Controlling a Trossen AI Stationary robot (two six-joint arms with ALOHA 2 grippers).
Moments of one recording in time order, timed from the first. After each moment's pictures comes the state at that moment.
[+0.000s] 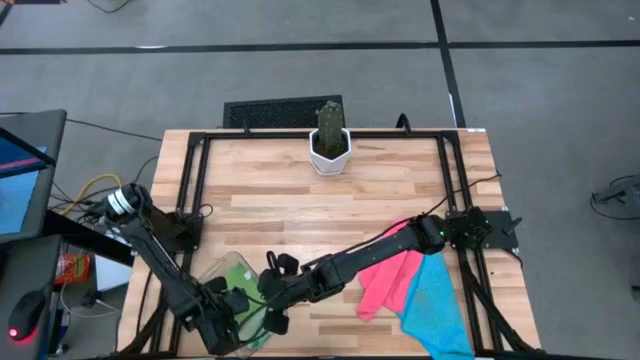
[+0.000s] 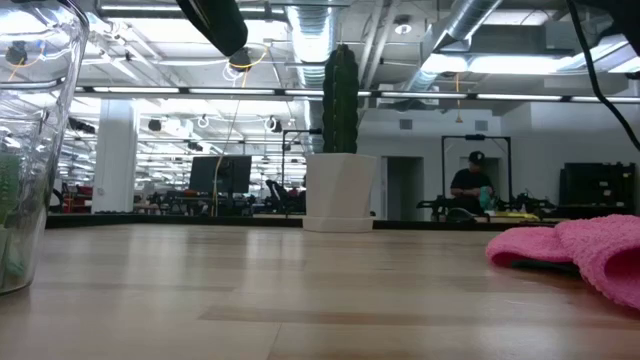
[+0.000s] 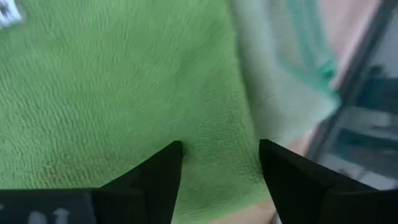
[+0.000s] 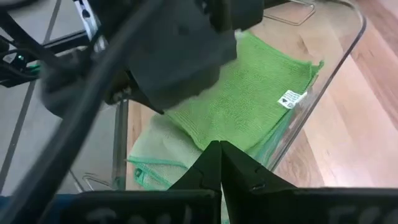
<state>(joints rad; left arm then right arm) -0.94 1.66 1.09 -0.78 -0.09 -1.34 0.40 2.47 2.35 -0.63 0.17 0.49</state>
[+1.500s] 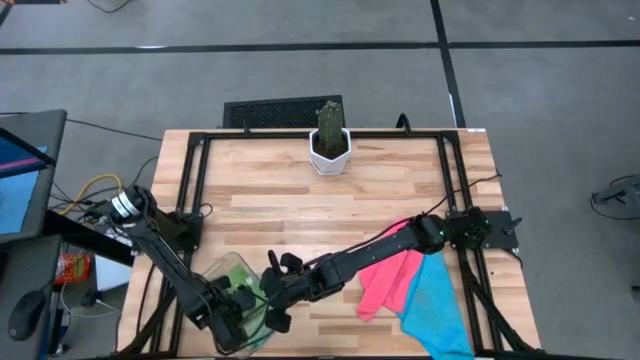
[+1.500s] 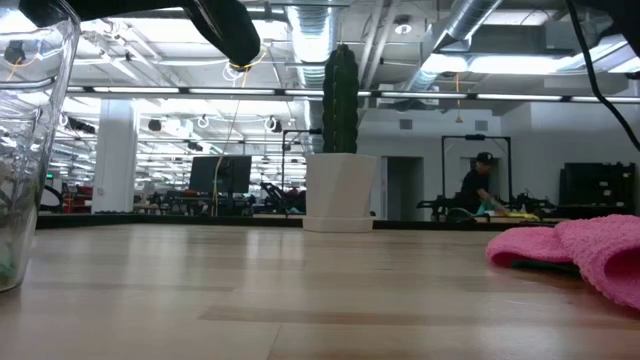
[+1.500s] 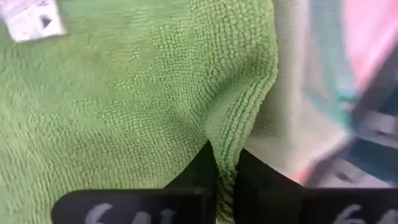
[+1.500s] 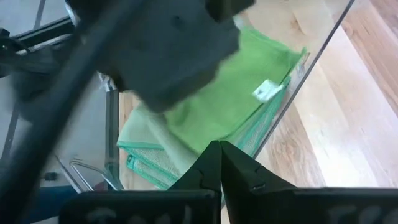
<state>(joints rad) -0.88 1.70 1.13 -0.81 -0.02 -1.34 0.40 2.47 2.35 -0.69 0.16 0.53</state>
